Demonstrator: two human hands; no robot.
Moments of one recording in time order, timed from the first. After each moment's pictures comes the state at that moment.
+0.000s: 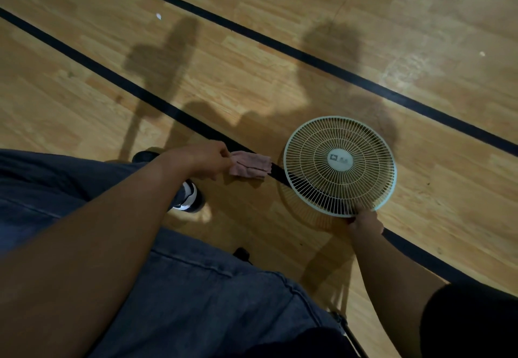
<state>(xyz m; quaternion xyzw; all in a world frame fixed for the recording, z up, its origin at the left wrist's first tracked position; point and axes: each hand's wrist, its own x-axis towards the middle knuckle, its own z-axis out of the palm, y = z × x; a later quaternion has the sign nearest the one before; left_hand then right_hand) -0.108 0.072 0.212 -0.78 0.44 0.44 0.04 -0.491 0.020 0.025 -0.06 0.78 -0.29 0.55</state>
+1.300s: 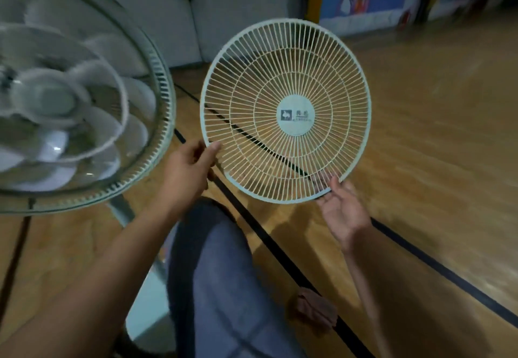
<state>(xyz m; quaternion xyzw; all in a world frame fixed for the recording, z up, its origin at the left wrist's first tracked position) -0.013 0.219 0.487 -0.77 0.32 -0.01 -0.55 -0.195 -0.024 0.374 -0.31 0.17 -0.35 0.87</state>
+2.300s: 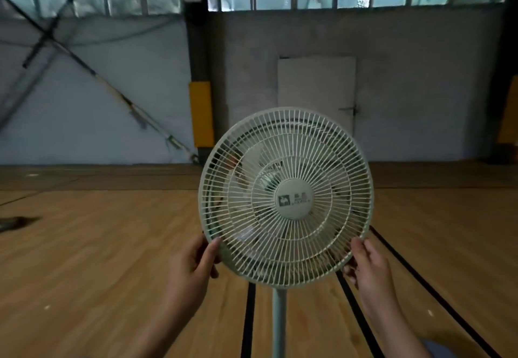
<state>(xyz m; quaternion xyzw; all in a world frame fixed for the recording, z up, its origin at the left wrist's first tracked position) 0.008 0.488 0.525 -0.77 0.12 -0.28 -0.56 0.036 0.150 0.476 -0.61 0.04 -0.25 0.75</state>
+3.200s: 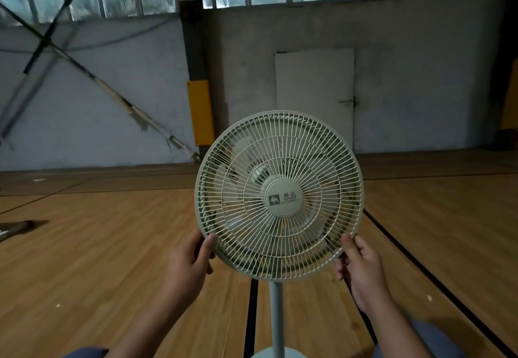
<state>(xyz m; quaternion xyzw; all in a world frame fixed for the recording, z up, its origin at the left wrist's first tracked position) 0.012 0.493 0.515 -0.82 0.12 -0.25 -0.50 0.024 0.142 0.458 -0.59 -0.04 -0.23 0.78</state>
